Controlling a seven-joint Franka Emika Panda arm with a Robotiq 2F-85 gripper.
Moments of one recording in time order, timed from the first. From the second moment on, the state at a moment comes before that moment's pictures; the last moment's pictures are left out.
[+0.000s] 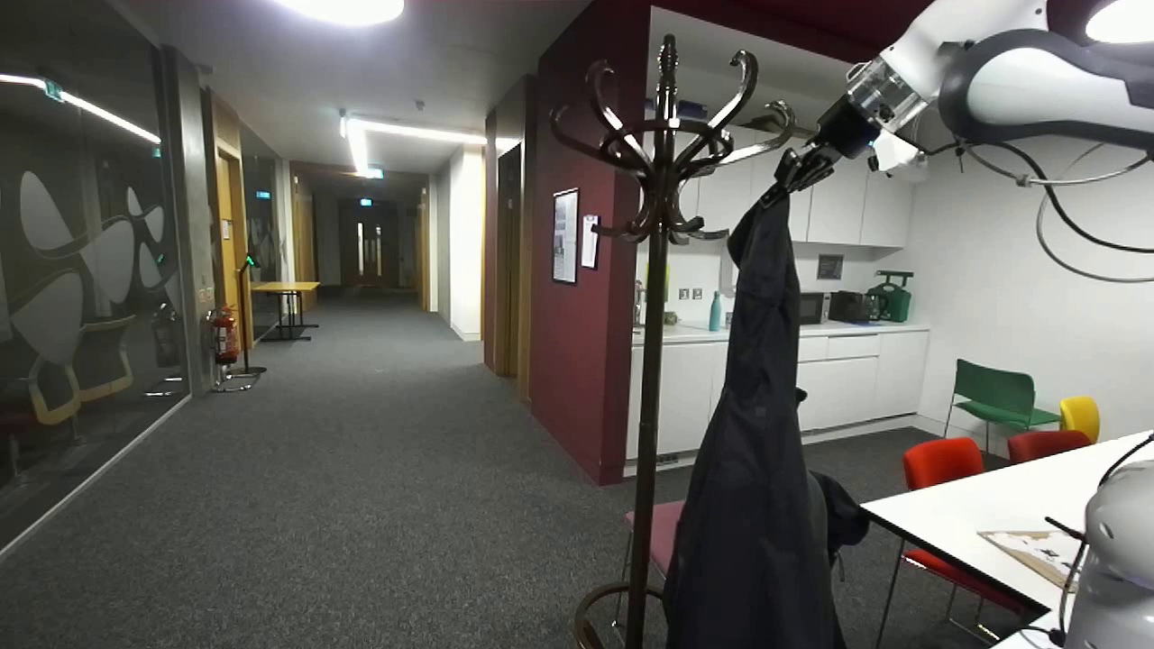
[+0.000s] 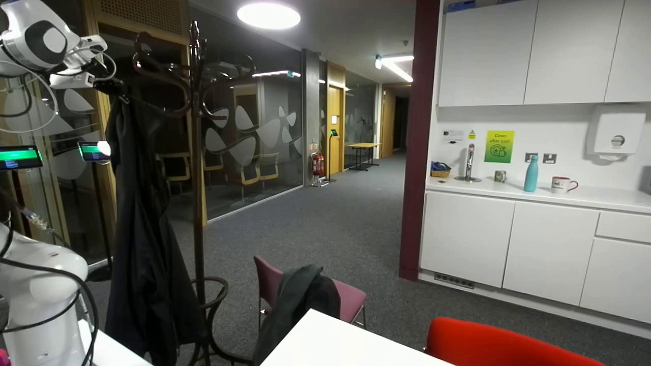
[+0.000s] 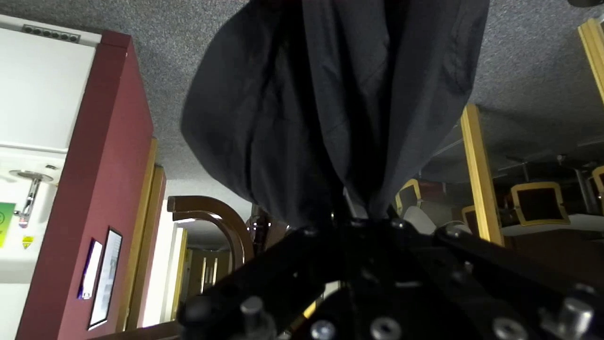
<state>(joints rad) 0.16 -0.69 0.36 -1.89 0.01 2.11 0.26</state>
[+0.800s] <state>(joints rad) 0.12 -0.80 0.36 -1.93 0.00 2.08 0.34</state>
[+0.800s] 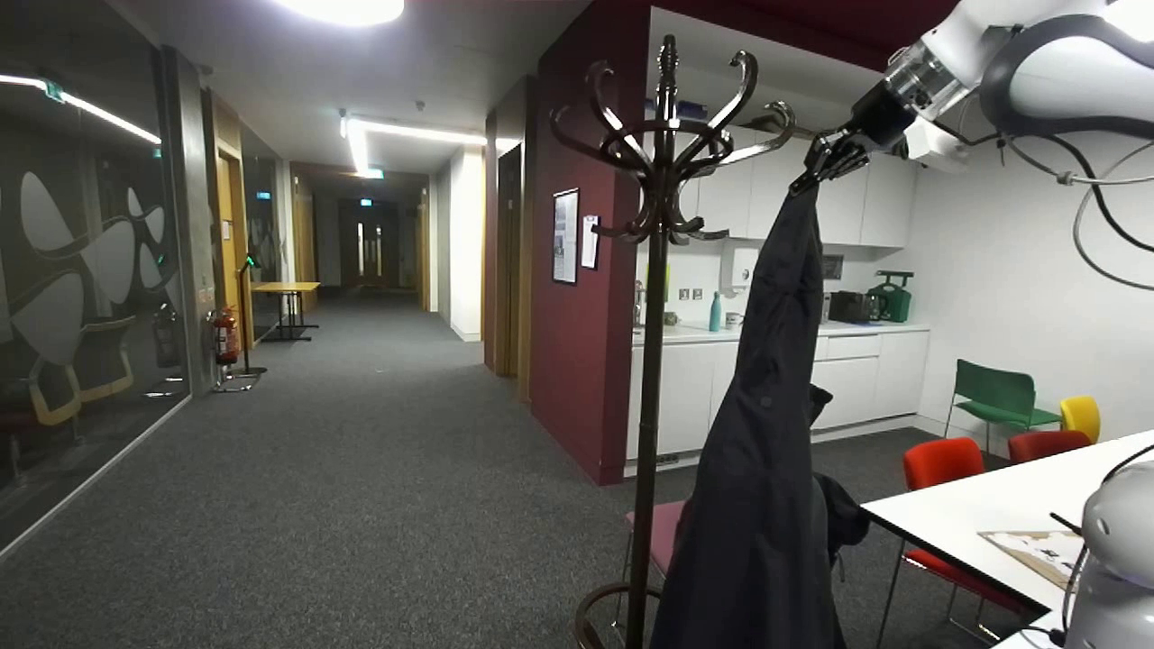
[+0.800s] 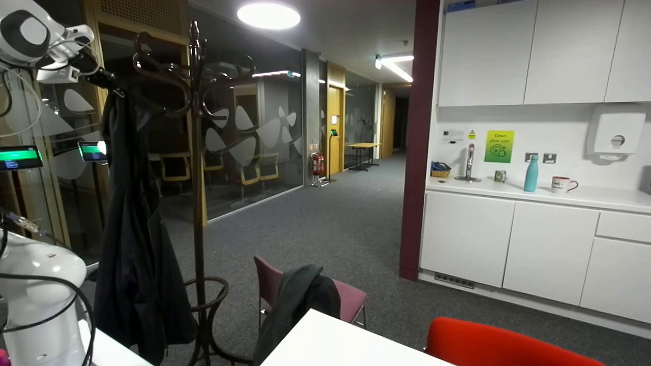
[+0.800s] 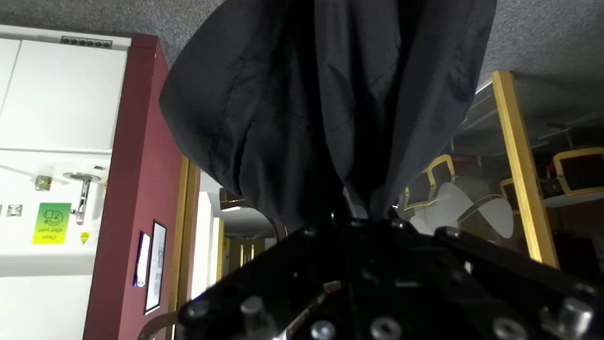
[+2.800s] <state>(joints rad) 0.00 -1.01 0.17 -2.19 0.00 1.91 0.36</state>
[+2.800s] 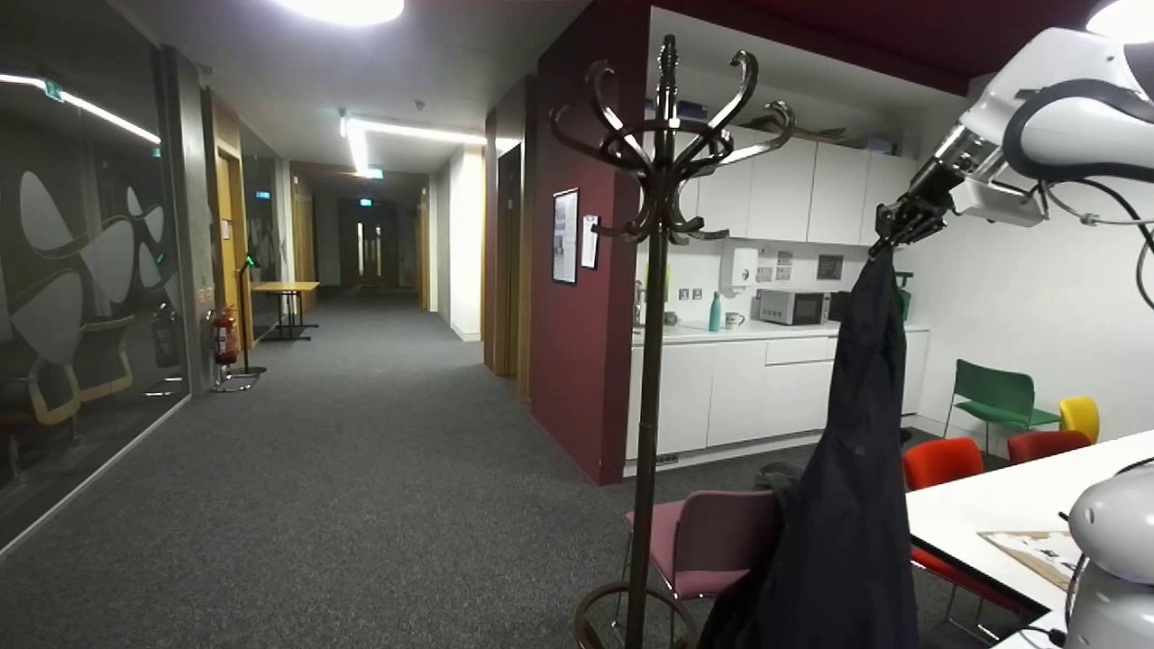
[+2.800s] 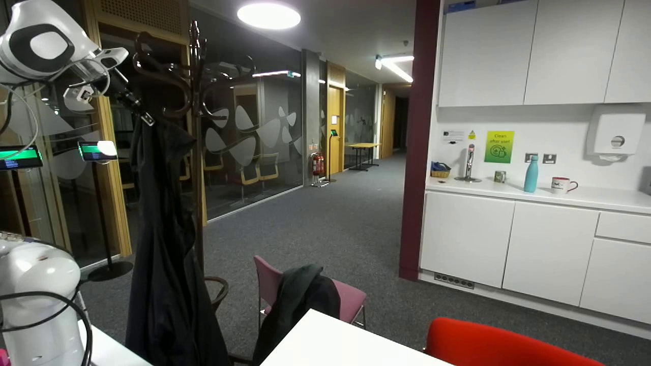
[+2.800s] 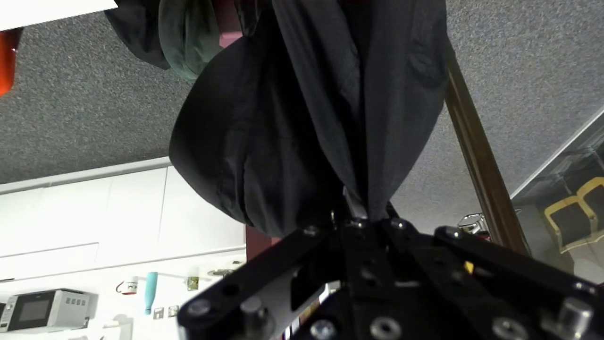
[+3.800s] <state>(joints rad) -0.09 -1.00 0.09 -2.26 0.00 1.86 0.36</state>
